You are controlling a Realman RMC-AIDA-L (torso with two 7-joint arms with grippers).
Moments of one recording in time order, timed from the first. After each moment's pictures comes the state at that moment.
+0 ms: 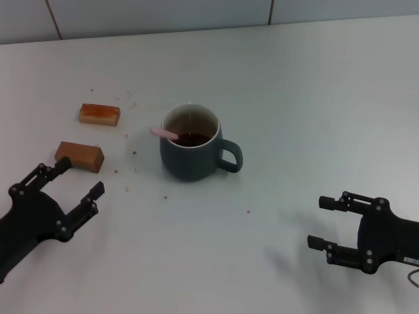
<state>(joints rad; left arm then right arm) -0.15 -2.06 1.05 0.24 1.14 1.48 -0.43 0.30 2.08 -0.47 -0.44 -2.13 -1.65 0.73</state>
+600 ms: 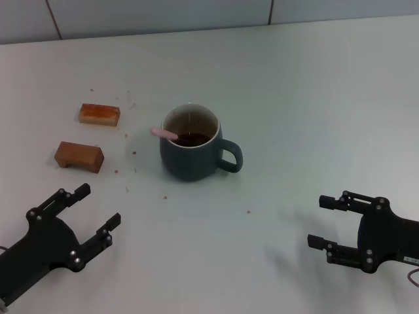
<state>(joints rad) -0.13 -2.05 1.16 0.21 1.14 1.50 -0.36 0.30 2.08 -0.47 -0.44 -2.13 -1.65 0.73</state>
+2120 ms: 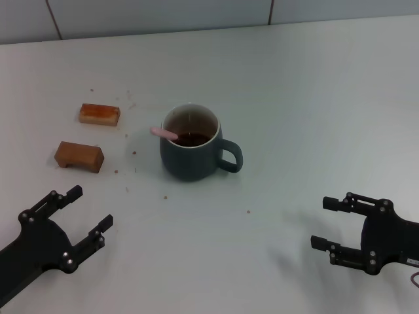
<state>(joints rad) -0.13 -2.04 1.15 0.20 1.14 1.49 -0.36 0.29 2.08 -0.46 -0.44 -2.13 -1.65 0.73</state>
